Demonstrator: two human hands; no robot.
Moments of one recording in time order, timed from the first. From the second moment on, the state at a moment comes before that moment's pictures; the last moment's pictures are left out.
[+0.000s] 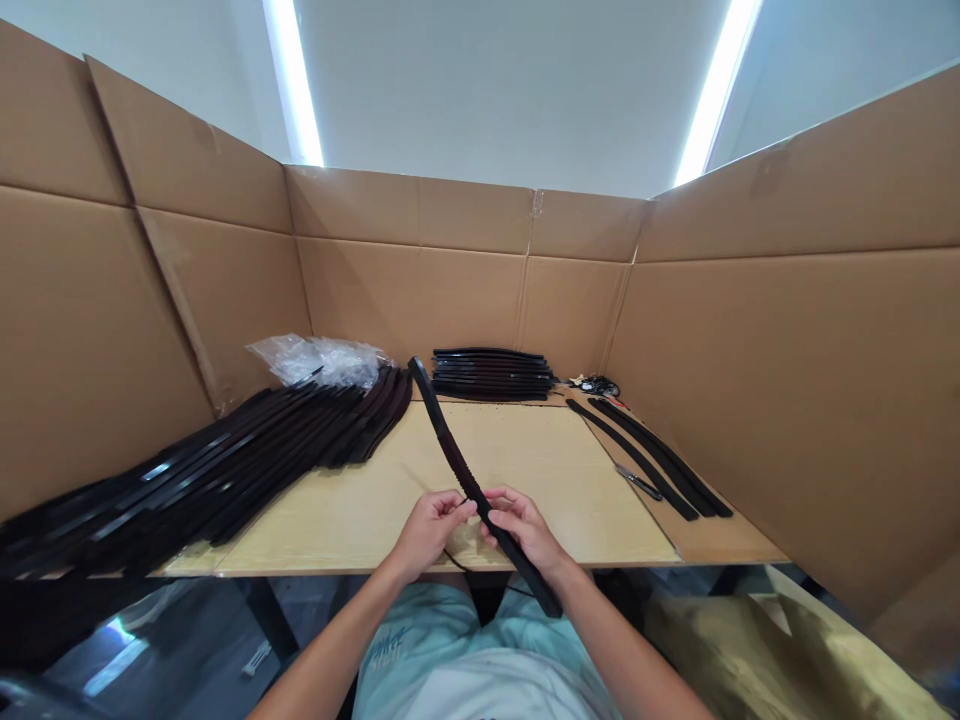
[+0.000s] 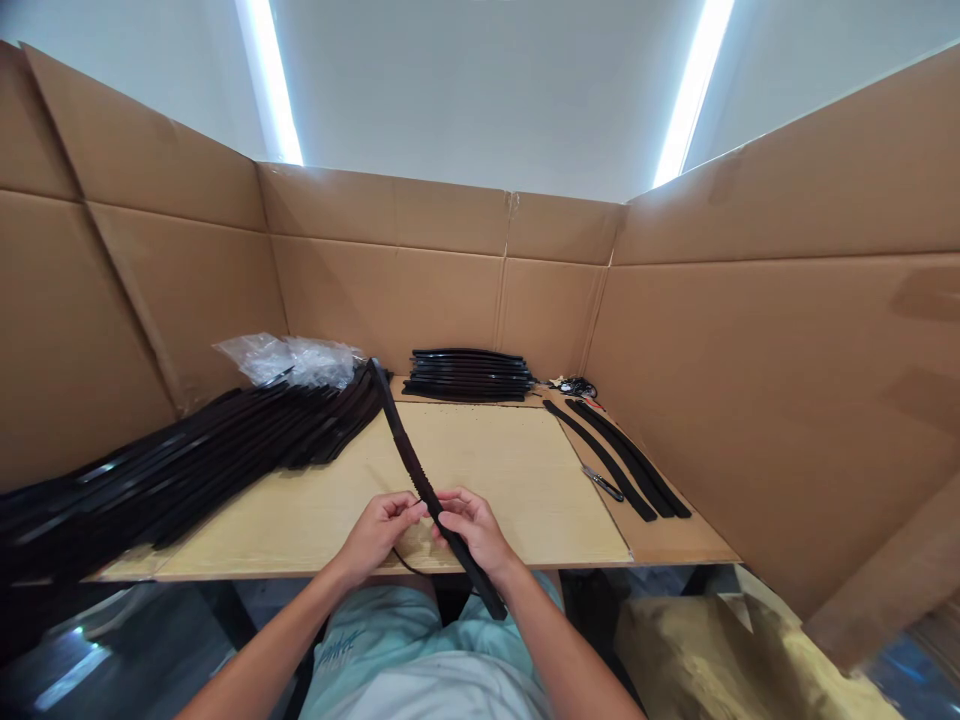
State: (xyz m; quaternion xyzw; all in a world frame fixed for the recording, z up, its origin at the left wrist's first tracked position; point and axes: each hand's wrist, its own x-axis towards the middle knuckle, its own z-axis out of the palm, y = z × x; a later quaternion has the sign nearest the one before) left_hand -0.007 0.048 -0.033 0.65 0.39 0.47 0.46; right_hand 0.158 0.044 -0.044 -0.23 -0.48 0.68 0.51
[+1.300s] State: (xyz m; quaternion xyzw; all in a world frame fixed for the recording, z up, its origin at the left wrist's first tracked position) left_hand -0.009 0.045 -0.033 0.65 0.39 0.47 0.45; right_hand 0.156 0.039 -0.047 -0.26 -0.53 0.64 0.49
